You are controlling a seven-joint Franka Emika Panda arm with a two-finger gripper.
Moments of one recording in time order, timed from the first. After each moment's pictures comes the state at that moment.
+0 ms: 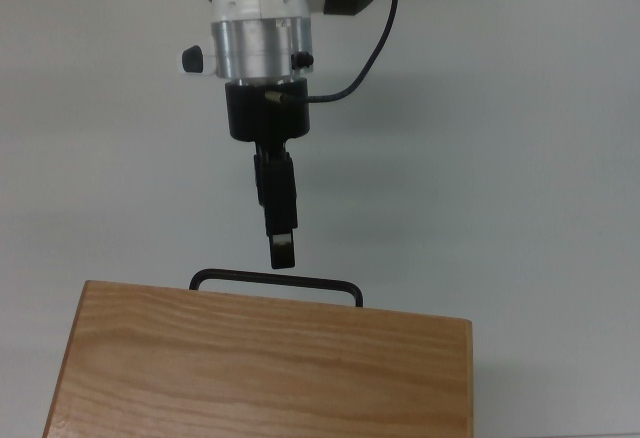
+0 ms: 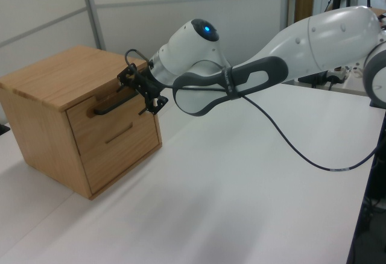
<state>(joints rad) -0.13 0.40 0.25 -1.58 -0.13 2.84 1.53</state>
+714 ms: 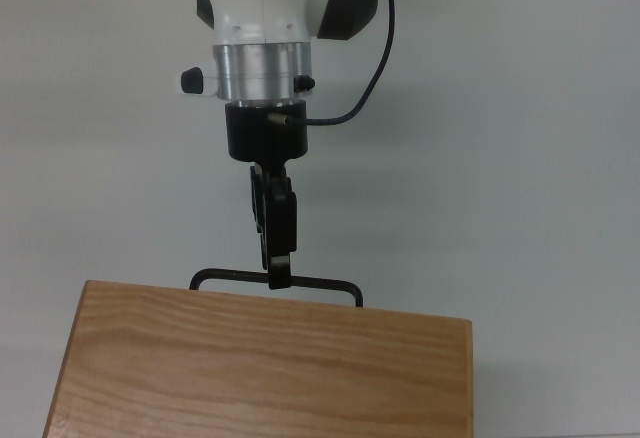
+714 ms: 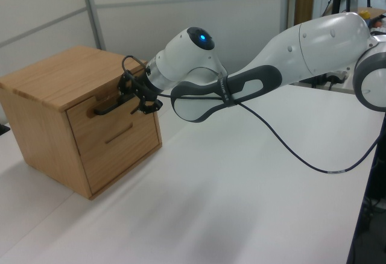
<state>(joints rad) -0.13 0.45 0.25 -1.54 -0.22 2.86 1.53</state>
